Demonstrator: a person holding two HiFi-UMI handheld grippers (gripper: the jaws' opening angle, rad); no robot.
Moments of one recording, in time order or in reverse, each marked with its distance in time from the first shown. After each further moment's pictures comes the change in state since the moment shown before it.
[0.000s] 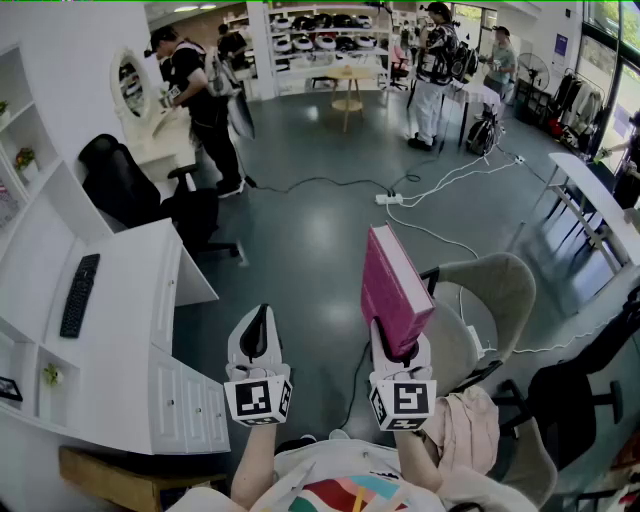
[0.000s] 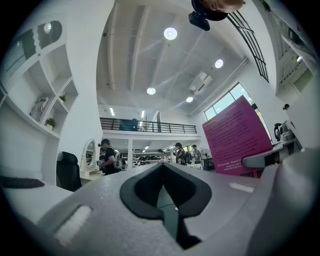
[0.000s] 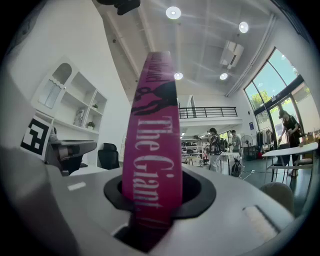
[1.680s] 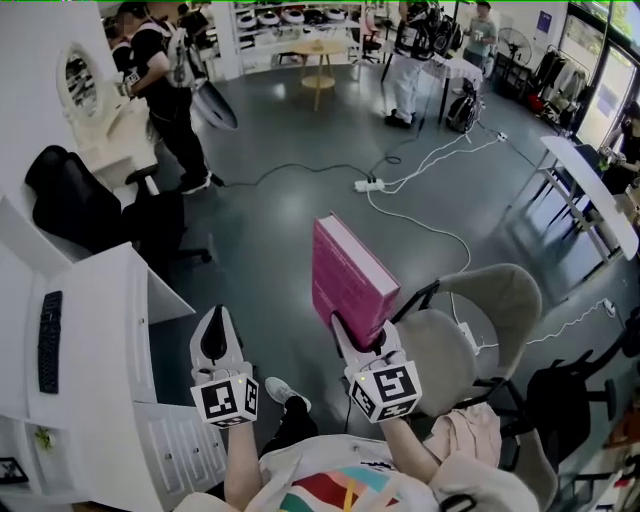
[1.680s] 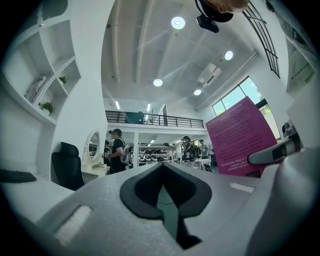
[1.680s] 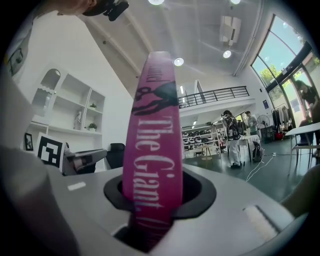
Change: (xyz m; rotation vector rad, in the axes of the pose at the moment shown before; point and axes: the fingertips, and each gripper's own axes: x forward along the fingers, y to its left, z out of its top) left arm 0.157 0.113 -0.071 -0.022 0.073 0.053; right arm 0.196 0.023 -0.033 0.133 0.088 0.163
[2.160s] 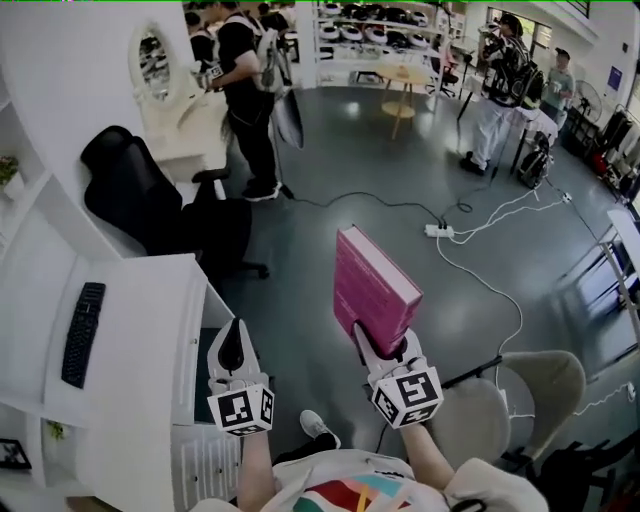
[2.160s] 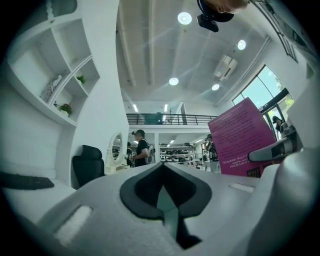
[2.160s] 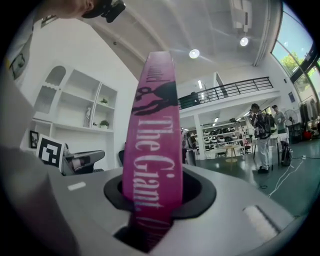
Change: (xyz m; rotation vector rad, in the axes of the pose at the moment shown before) left arm 0.076 0.162 -0.014 -0.007 -0.003 0.218; right arm 0.197 0.059 0.016 -0.043 0.022 0.216
